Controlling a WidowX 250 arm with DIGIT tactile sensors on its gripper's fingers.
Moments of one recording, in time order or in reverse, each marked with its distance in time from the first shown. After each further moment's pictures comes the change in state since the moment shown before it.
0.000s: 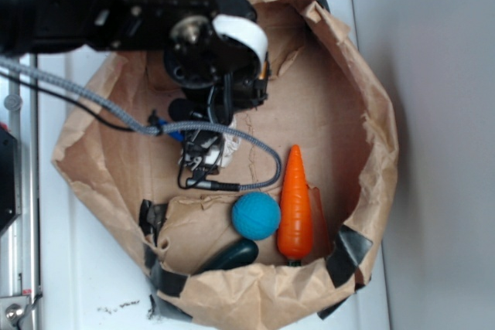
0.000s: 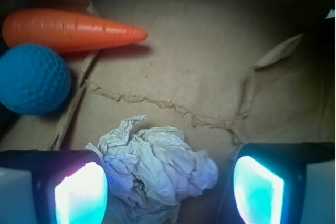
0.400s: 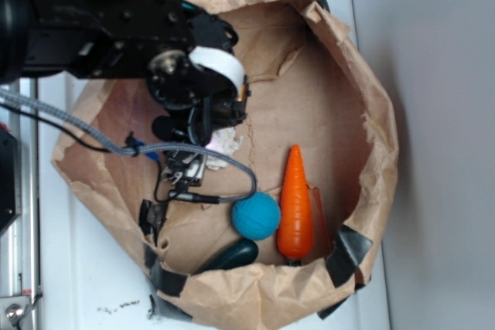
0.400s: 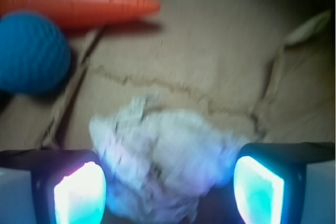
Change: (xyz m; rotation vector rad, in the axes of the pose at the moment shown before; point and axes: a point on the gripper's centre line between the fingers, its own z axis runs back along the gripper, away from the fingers) arm -0.017 -0.008 -0.015 -0.003 0.025 -0.027
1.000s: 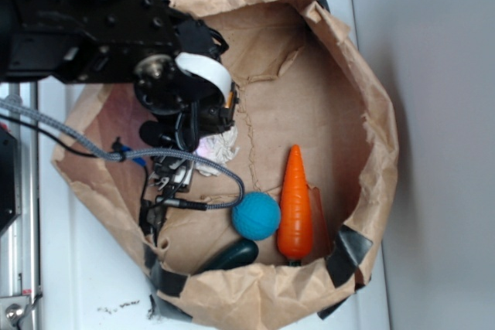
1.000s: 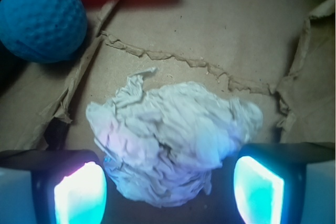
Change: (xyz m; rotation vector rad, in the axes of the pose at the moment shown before) arm -0.005 -0.005 0.001 -0.019 0.006 -0.008
